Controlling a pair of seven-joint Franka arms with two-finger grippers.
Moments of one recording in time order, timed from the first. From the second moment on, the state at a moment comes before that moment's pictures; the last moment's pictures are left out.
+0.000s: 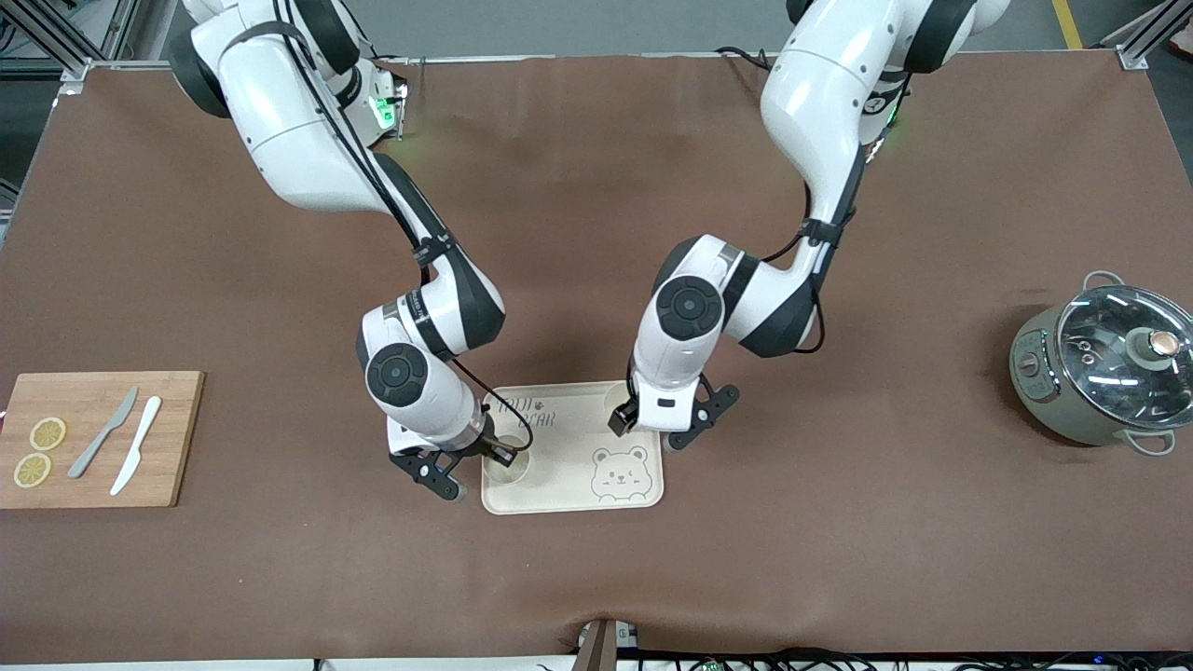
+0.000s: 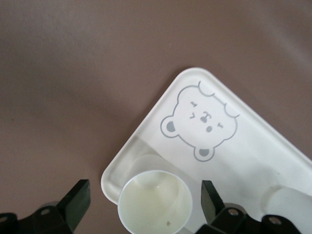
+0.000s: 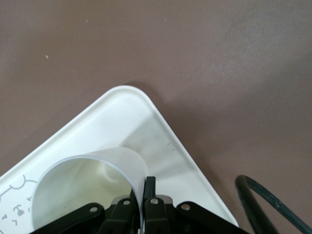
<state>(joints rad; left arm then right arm) -0.68 0.83 0.13 -1.21 -0.14 2.17 -1.25 0.41 0.90 0.06 -1.23 0.04 2.27 0.99</state>
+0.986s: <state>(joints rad) -0.50 0.49 0.13 -1.41 -0.09 1.99 -0.83 0.43 0.92 0.06 -1.23 0.04 2.29 1.00</state>
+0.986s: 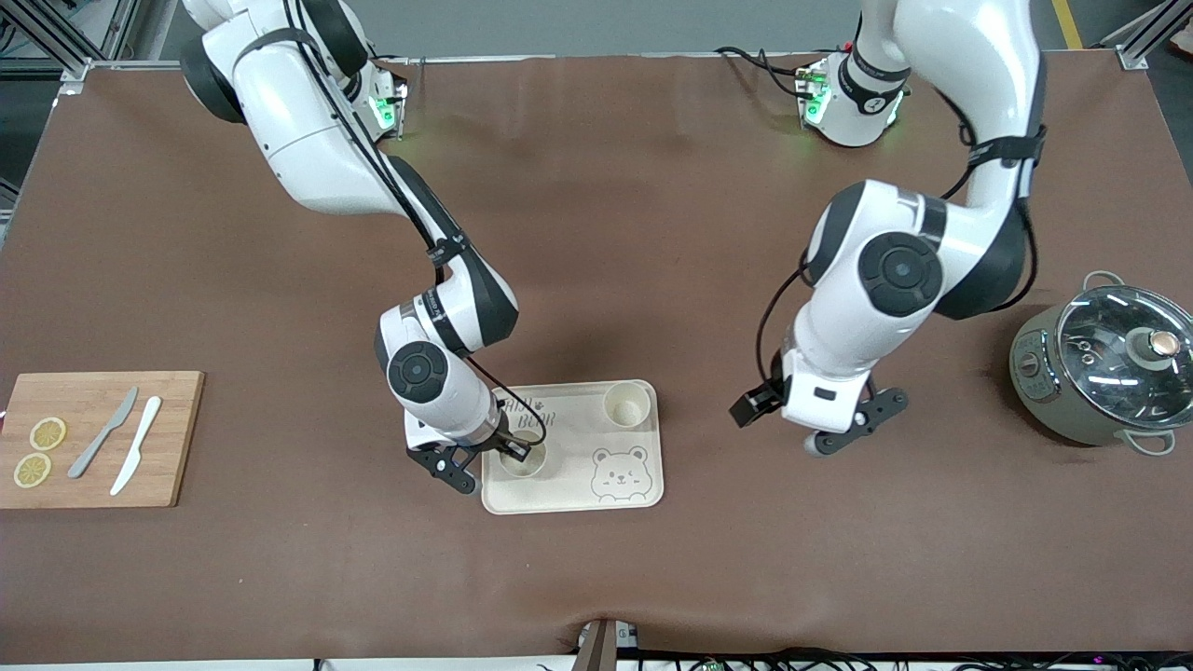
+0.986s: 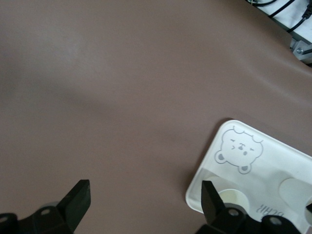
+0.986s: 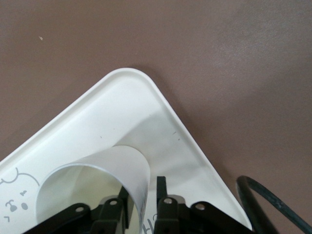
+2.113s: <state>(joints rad) -0.27 0.21 0.14 -1.57 -0.09 1.82 -0.22 0.40 0.56 0.05 -1.17 0.03 1.70 0.85</state>
